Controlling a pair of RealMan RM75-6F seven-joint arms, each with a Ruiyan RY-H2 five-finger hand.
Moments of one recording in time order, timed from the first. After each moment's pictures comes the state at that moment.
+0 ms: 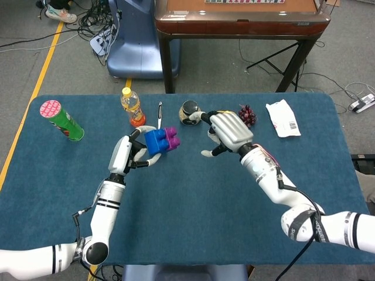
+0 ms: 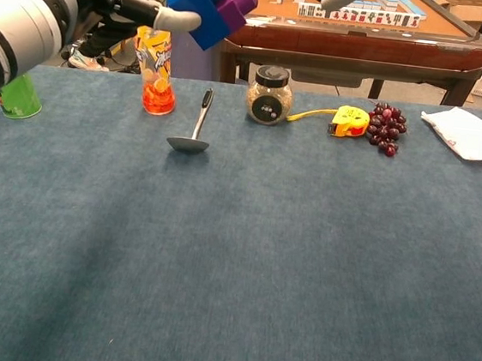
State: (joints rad) left arm -0.71 -1.64 -0.46 -1.74 1.01 1.24 0.00; right arm 1.03 -1.00 0.35 -1.94 -0.71 0.82 -0.17
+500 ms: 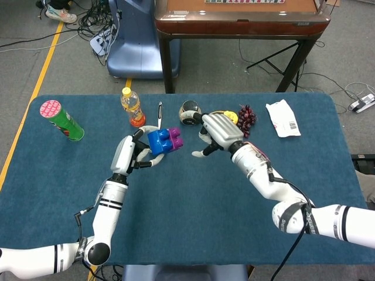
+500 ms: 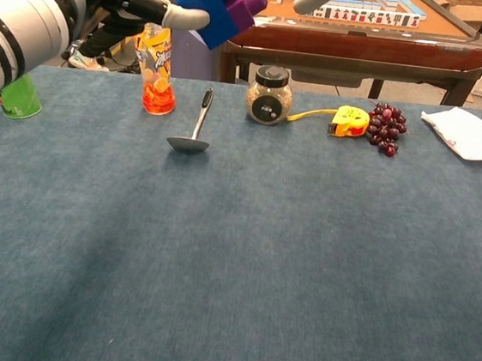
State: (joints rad) left arm -0.72 -1.65 -0.47 -1.75 1.01 1.25 0.03; right arm 1.09 -1.04 0.37 -1.88 -0.60 0.73 -0.10
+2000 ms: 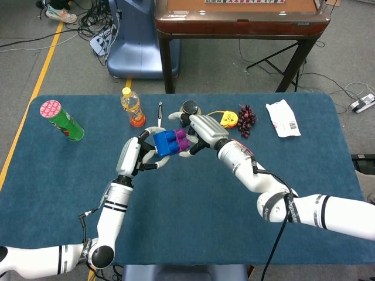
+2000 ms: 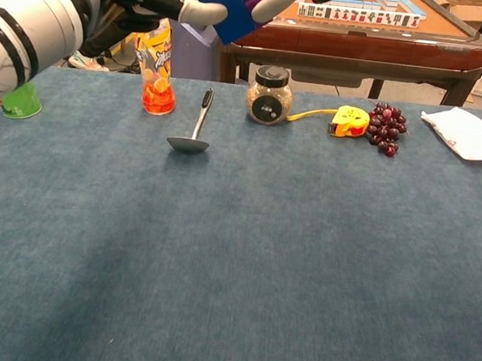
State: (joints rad) left arm -0.74 -1.67 -0.46 -1.77 1.03 1.27 0.03; right arm 1.19 -1.12 0.35 -1.77 -0.55 0.65 0.01
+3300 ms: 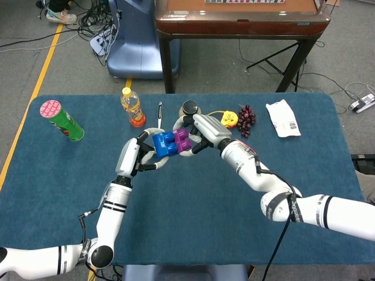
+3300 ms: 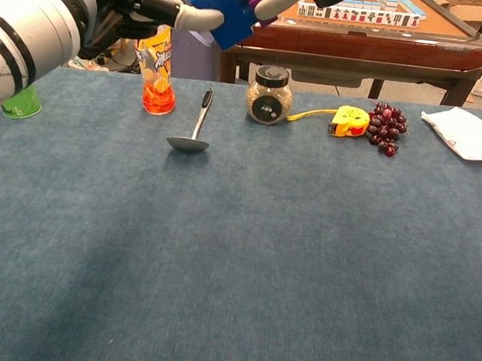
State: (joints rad) left arm -0.73 -1.68 -0.46 -1.75 1.04 1.26 0.00; right arm 1.14 -1.14 0.36 -1.74 -0.65 0.63 0.12
